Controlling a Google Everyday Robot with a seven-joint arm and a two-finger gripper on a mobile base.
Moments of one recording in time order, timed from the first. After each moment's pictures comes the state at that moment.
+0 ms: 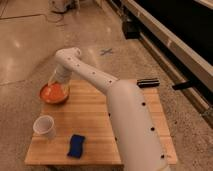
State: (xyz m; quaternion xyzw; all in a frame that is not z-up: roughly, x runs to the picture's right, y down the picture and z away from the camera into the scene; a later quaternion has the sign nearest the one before) arm -0.292 -0.017 0.860 -0.13 -0.38 -0.47 0.79
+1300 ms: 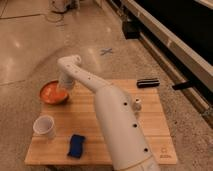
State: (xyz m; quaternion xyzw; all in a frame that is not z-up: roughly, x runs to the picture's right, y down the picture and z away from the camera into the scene) arm -0.267 0.024 0.944 -0.19 -0.33 -0.52 0.77
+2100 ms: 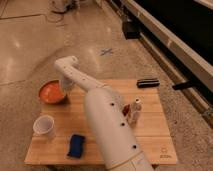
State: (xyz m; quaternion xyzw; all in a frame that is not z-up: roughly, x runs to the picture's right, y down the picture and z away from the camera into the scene) arm -0.255 0.030 0.960 -0.22 -0.29 -0.54 0.76
